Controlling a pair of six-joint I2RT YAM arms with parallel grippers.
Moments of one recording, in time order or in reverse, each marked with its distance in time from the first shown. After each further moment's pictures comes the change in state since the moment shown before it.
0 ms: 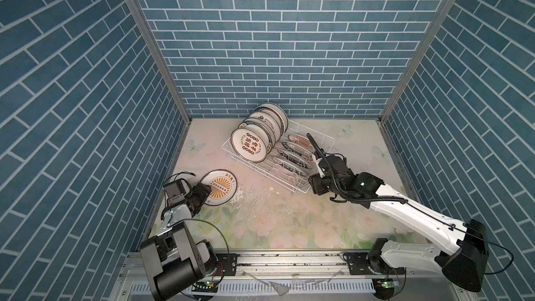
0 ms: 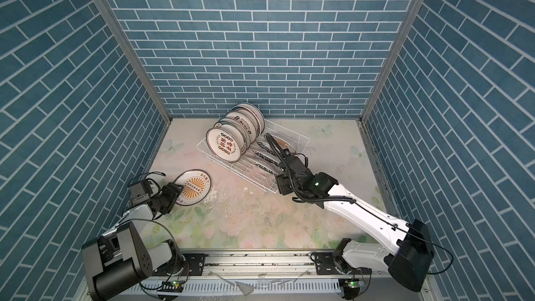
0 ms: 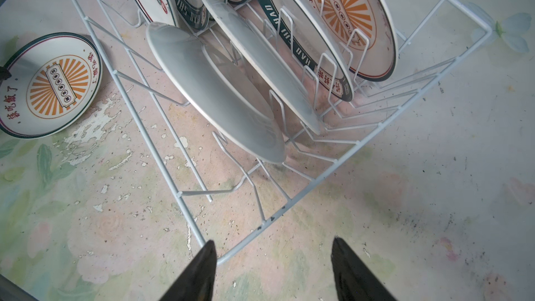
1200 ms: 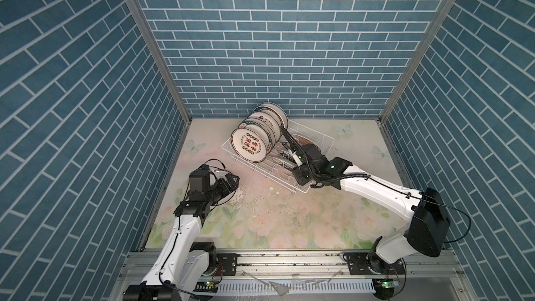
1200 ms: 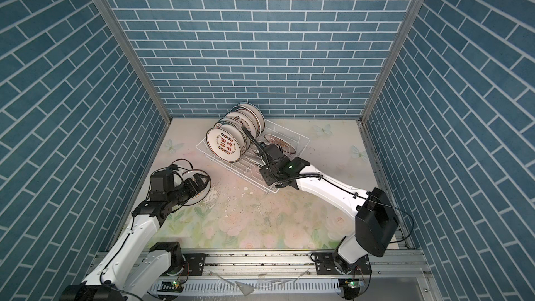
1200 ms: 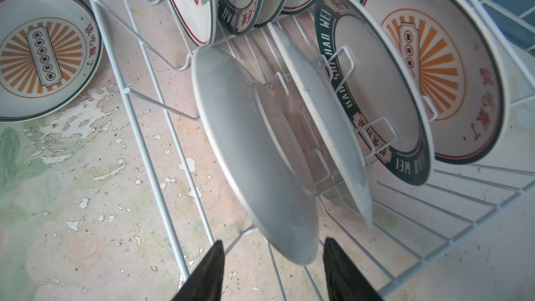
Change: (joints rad) left arm -0.552 -0.320 0.080 -0.184 -0.117 -0.051; right arm 0.015 0.354 0.238 0.056 -0.036 -0.203
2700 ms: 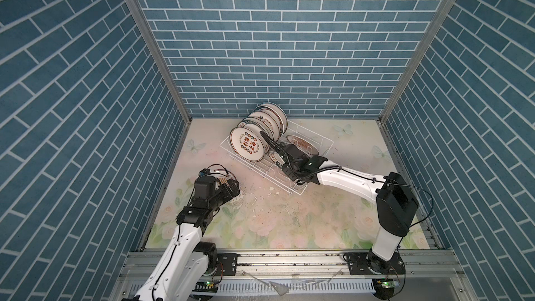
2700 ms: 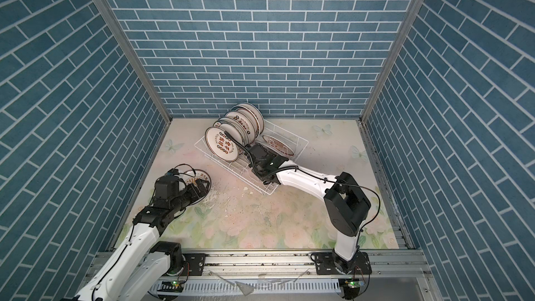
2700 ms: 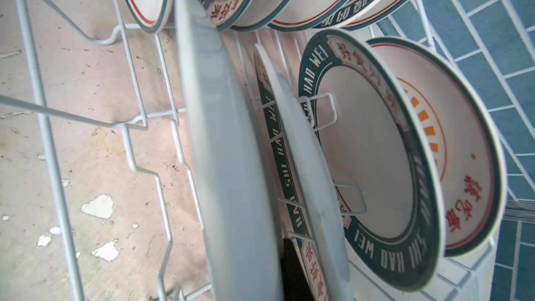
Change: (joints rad) left arm -0.089 -0.114 -0.059 -0.044 -0.180 -0.010; right arm 0.045 0.235 0.117 0.097 0.246 -0.234
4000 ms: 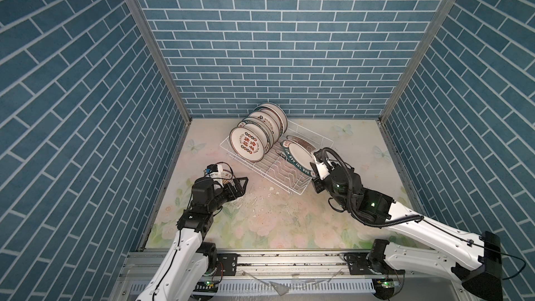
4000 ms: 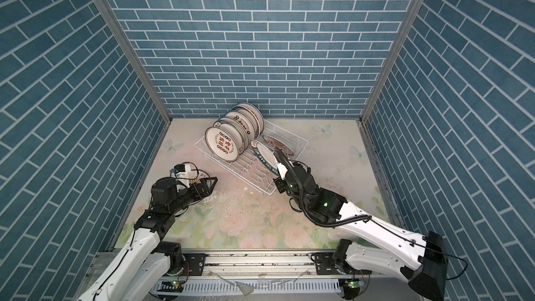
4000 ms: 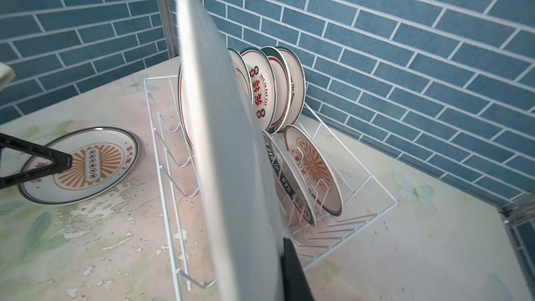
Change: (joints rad) left arm -0.008 -0.051 -0.061 0.256 0.246 0.053; right arm 0.100 -0.776 -0.539 0.359 0.035 0.175
